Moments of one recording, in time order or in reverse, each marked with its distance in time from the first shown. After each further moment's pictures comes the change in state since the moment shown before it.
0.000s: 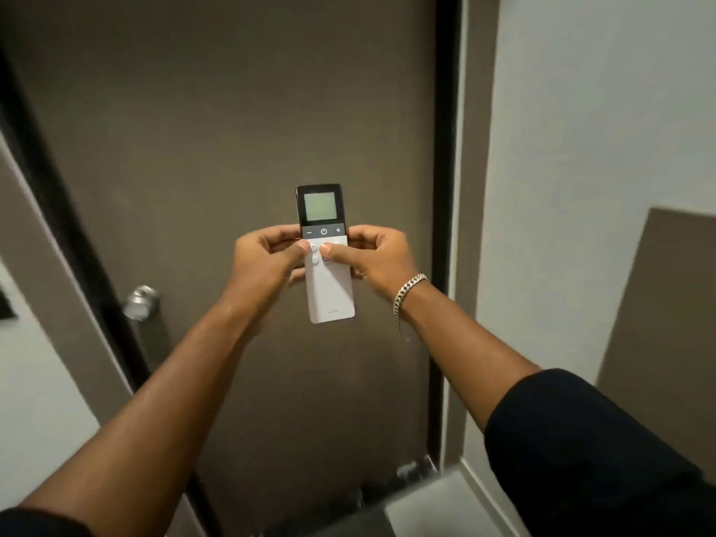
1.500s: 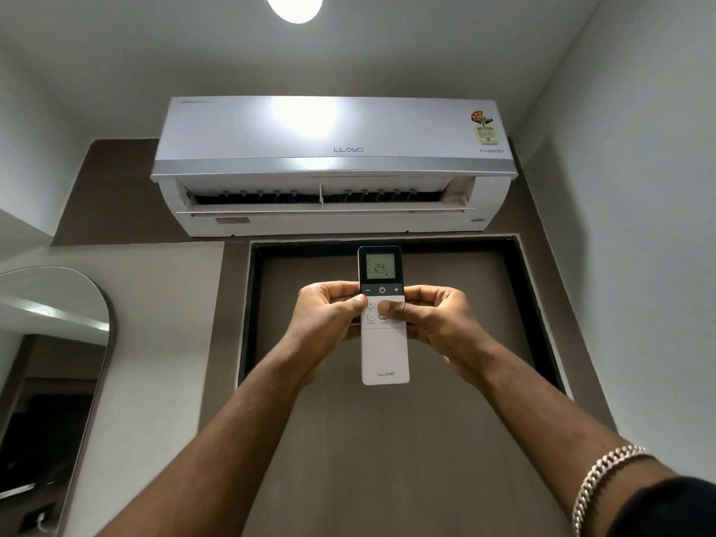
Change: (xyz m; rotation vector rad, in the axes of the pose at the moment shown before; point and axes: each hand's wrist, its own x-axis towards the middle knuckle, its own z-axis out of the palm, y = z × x) left_hand 0.028 0.329 -0.056 0.213 0.042 0.603; right_hand 0.037 -0.324 0.046 0.160 -0.293 -0.653
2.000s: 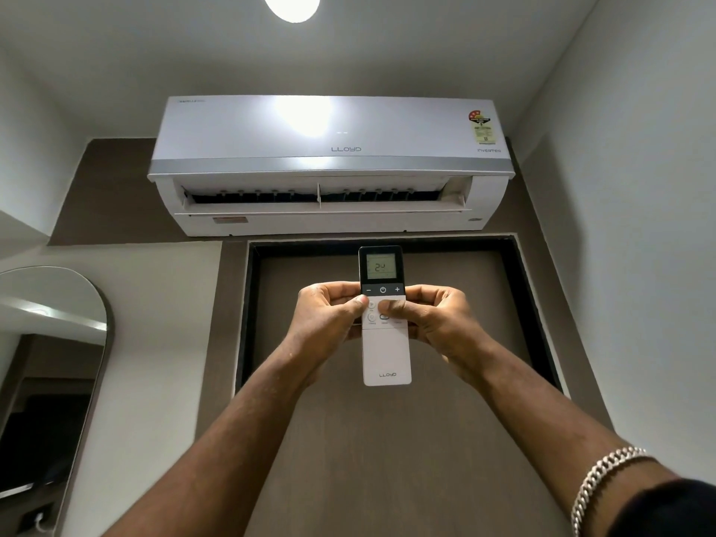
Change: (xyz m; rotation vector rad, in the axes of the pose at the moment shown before) left_hand 0.001 -0.005 0.004 0.030 0.018 0.009; right_hand -0.004 -0.002 -0.002 -0.009 0.021 -0.004
